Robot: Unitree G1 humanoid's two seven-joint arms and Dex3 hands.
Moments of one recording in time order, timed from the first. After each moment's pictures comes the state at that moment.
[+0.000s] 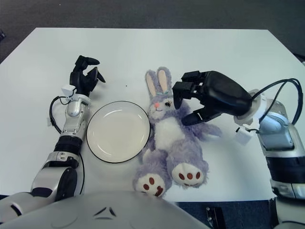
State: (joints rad) left arm -0.40 -0.03 0.13 0.52 -0.11 -0.49 -0.01; right arm -0.04 -0.83 -0.15 -0.38 0.05 -0.53 0.45
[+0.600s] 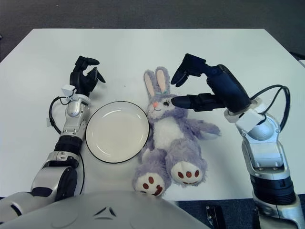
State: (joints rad) left arm -0.43 -0.03 0.15 0.55 -0.14 -0.49 -0.04; right arm -0.07 -0.62 -0.15 -0.53 0.22 -0.09 0.35
